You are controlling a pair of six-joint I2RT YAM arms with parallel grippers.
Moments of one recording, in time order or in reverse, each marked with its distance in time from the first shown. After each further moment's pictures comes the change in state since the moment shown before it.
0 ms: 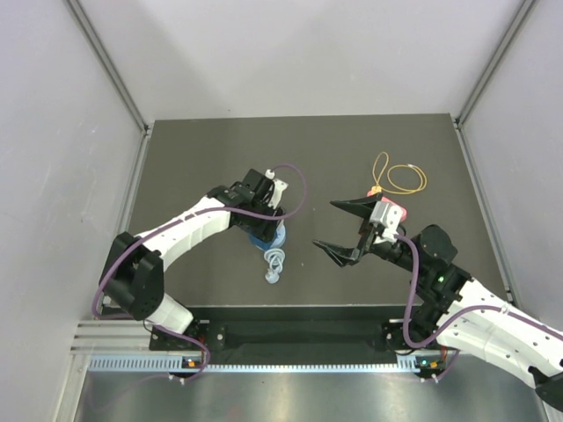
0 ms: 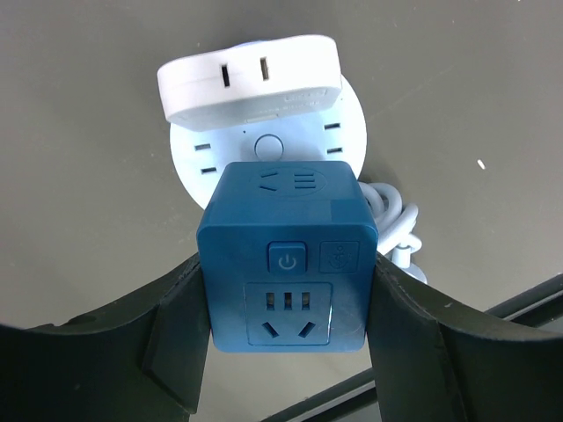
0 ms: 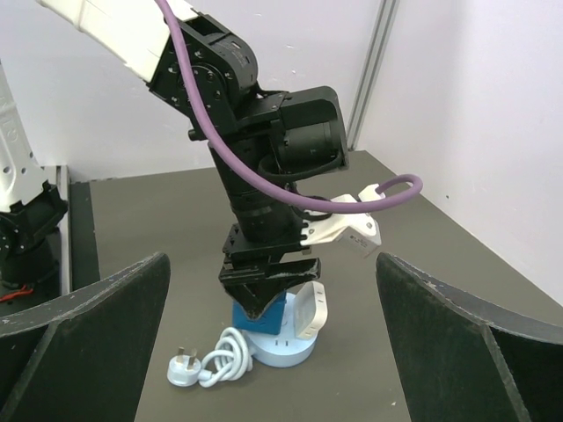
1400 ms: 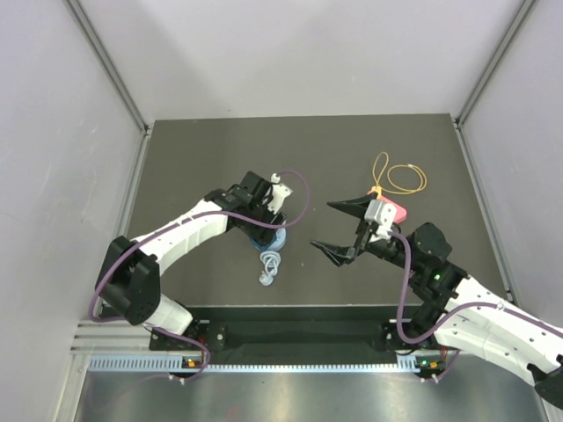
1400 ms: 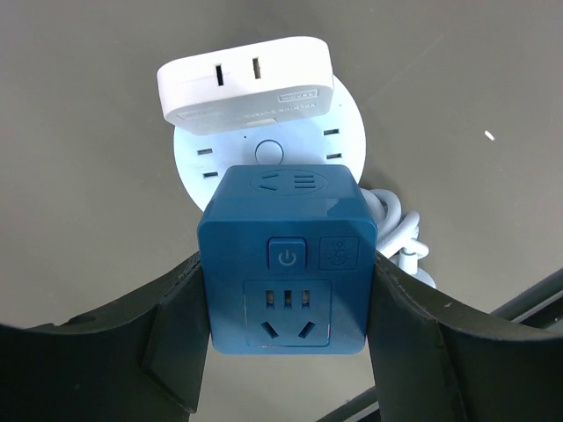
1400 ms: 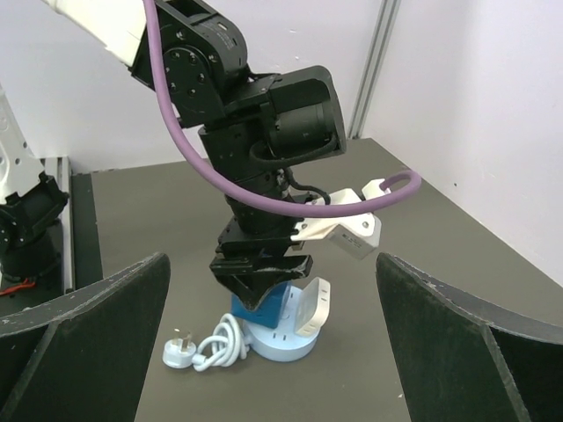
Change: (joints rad) left arm -0.012 -0.037 -0.037 0.035 0.031 0.159; right arm 0.000 0.031 0.000 0.000 -0.001 0.008
